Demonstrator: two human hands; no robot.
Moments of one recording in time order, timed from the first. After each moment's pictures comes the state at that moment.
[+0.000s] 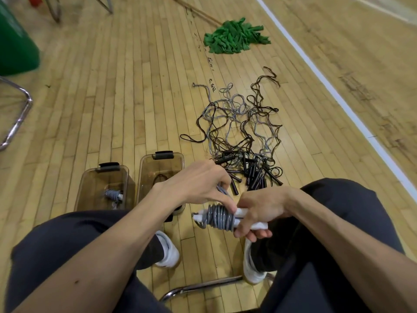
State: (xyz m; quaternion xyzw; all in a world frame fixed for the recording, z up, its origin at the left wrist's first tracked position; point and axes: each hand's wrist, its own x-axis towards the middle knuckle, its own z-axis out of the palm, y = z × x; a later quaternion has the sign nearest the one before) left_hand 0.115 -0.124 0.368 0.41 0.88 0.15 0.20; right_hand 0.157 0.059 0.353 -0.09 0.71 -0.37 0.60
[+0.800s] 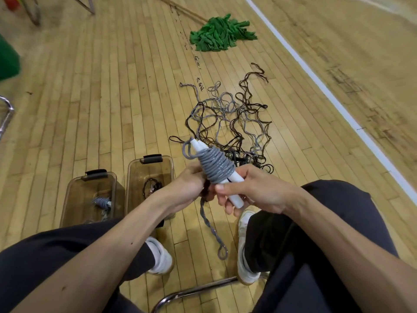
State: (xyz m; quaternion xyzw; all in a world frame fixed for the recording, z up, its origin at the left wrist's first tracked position) left_hand 0.119 -0.101 0.347 0.03 0.72 0.60 0.36; right_hand 0.159 0.076 0.367 -0.01 0.62 -0.70 0.36
